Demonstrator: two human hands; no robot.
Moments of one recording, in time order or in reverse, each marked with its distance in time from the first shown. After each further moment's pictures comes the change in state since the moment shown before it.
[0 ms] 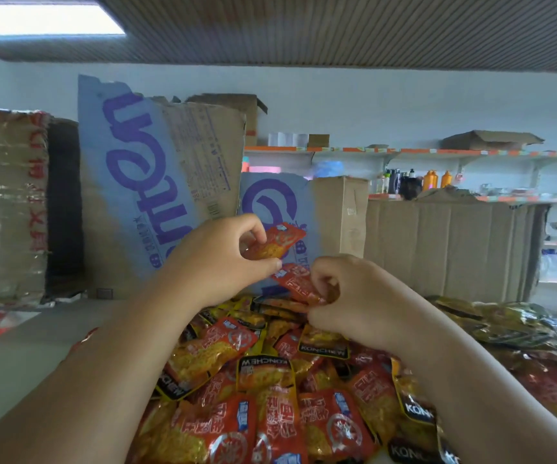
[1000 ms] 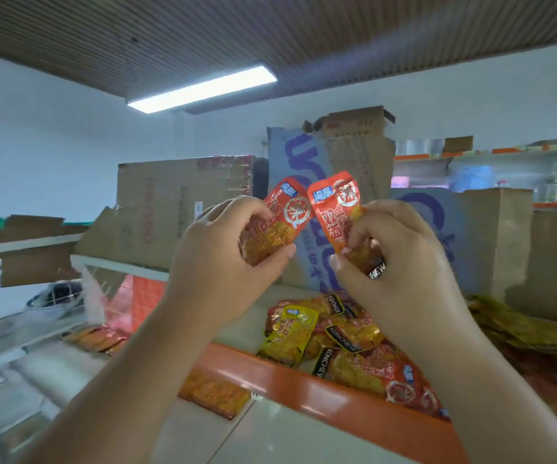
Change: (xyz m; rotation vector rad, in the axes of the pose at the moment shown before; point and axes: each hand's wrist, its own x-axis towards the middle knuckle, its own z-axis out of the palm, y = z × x) left_hand -0.165 -0.003 -0.166 0.289 0.581 0.048; right_hand -0.029 -0.161 0.039 0.371 0.511 -0.483
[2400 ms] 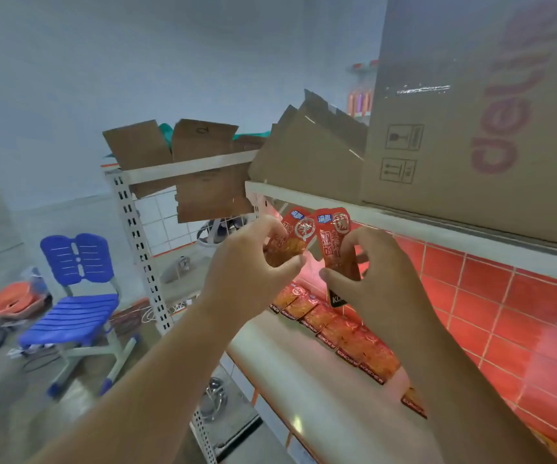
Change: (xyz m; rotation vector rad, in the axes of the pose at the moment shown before) left_hand -0.089 -0.675 -0.106 0.258 -0.306 -0.506; right_hand 0.039 -0.089 0.747 0.340 -0.425 0.248
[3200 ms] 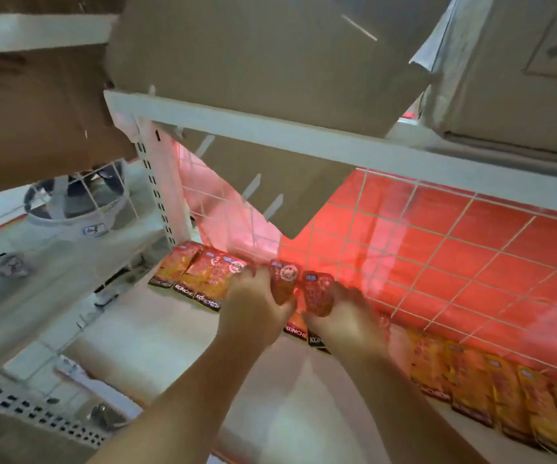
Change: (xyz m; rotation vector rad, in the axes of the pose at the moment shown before) left_hand 0.028 -0.185 0.268 -0.067 -0.443 -0.024; right_hand -0.002 0.190 0.182 -0.472 -0.133 0.783
